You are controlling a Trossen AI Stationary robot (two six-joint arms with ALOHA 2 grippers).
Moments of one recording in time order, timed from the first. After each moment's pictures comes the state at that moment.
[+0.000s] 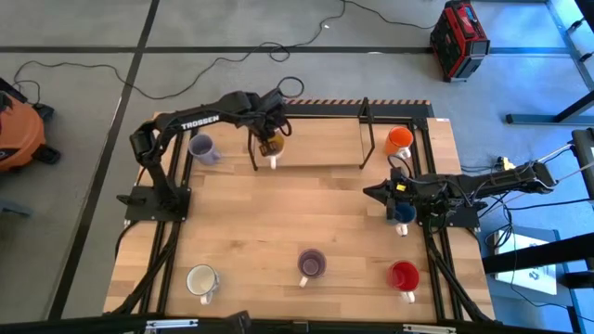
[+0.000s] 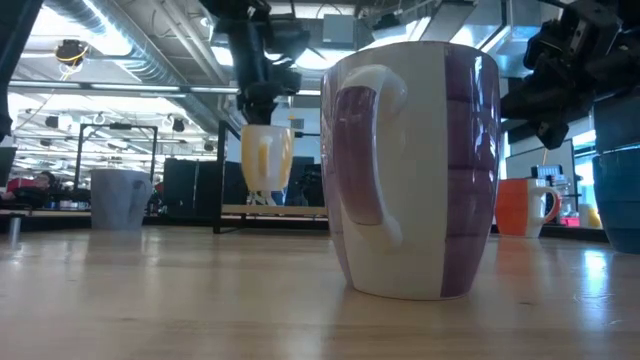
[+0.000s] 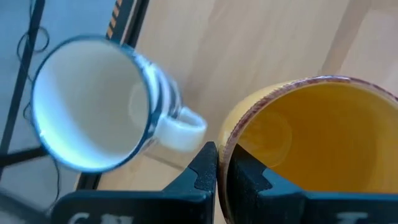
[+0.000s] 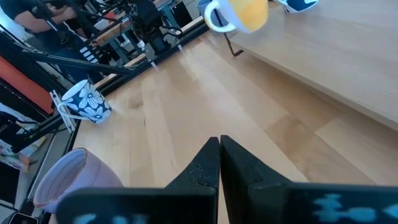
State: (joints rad) left arm 0.51 1.74 1.55 -0.99 -0.14 0.18; right arm 0.15 0.48 0.22 -0.05 0.26 0.60
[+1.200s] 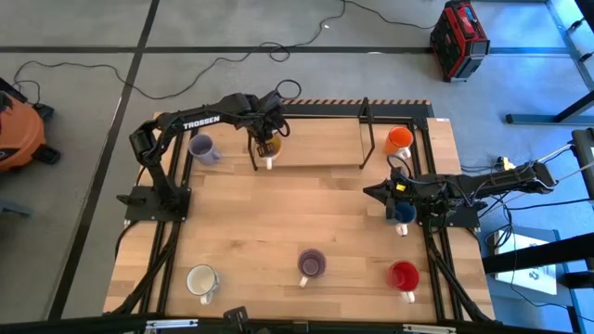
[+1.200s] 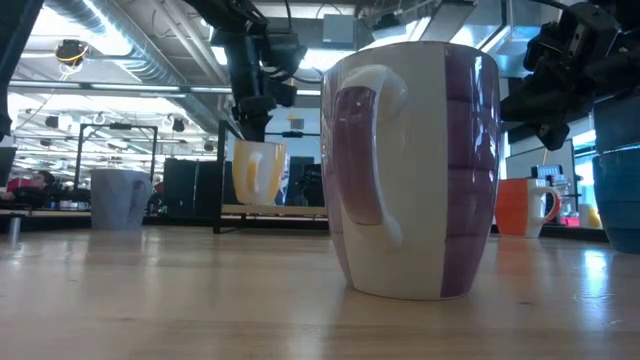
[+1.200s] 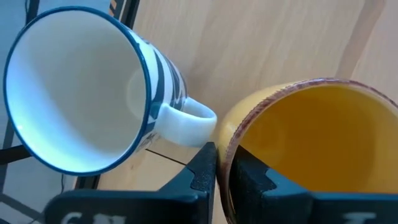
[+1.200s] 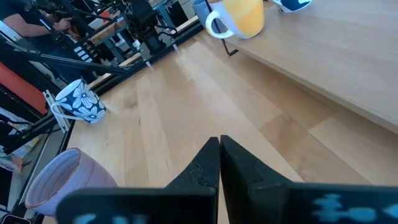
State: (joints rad) left arm 0.54 1.74 1.48 -0.96 -0.14 0.22; right arm 0.15 0.48 0.22 -0.06 0.27 0.60
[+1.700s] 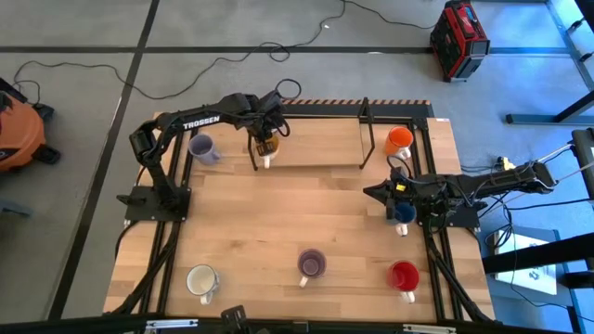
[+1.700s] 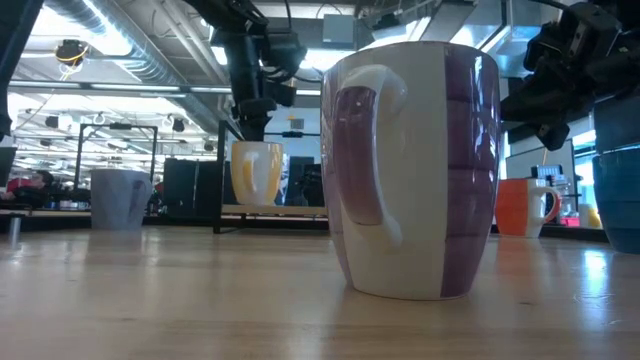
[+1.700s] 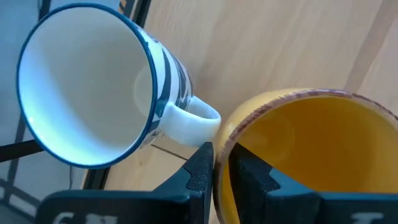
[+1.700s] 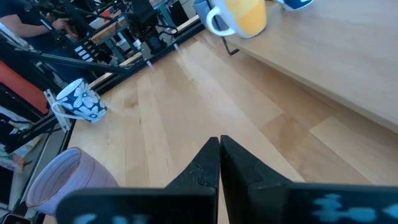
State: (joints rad) left arm 0.54 1.74 1.48 -0.96 -0.19 0.21; right arm 0.15 0.48 0.22 -0.06 0.26 0.60
